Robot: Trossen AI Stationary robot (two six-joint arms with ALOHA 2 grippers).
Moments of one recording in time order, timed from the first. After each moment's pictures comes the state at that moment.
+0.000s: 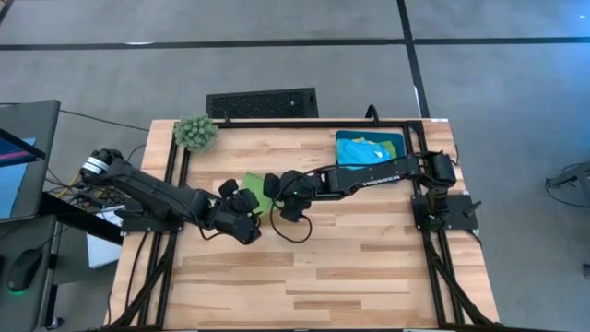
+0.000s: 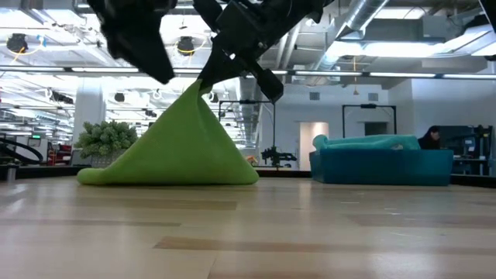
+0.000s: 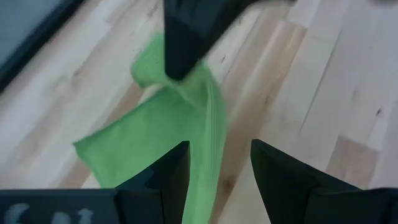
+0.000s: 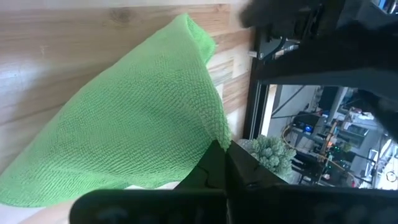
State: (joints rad) left arm -0.36 1.37 1.05 -0.76 -0.59 -0.69; right arm 0.05 1.94 1.48 -0.24 0.18 -1.59
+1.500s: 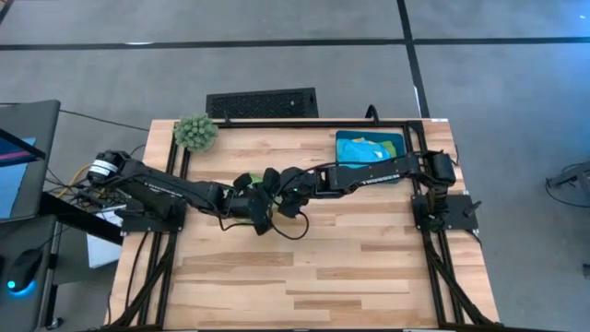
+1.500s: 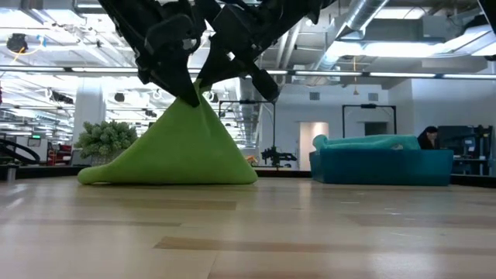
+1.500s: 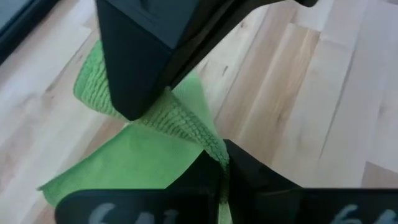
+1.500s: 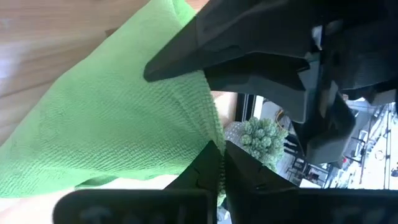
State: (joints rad) left arm -0.20 1.45 0.96 -0.48 -0.46 -0.50; right arm 0.03 1.94 1.48 -0.19 0.24 -1.59
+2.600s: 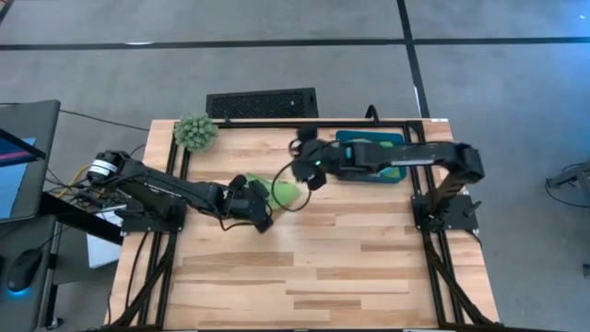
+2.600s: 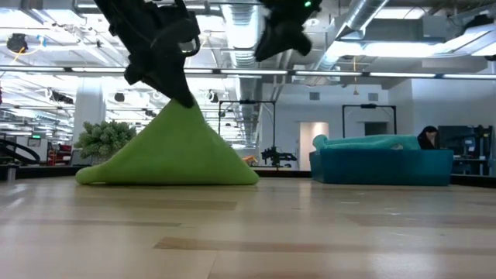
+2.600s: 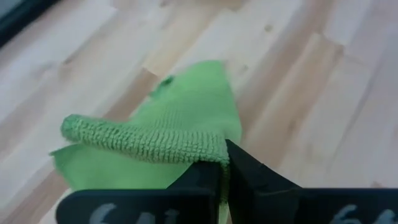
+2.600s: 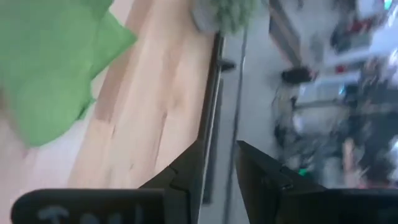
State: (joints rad) left arm -0.20 1.45 0.96 -0.53 -0.51 -0.67; right arm -0.06 1.69 1.48 -0.48 0.47 -0.86
